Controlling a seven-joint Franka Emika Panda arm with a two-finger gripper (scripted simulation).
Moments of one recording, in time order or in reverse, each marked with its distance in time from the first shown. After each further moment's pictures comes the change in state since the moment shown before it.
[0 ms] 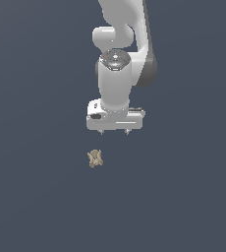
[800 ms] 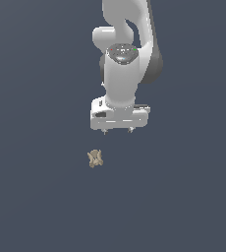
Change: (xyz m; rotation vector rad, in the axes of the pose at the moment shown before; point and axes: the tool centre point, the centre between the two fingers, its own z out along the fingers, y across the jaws) arm 0.005 -0.014 -0.013 -0.010 0.013 -0.071
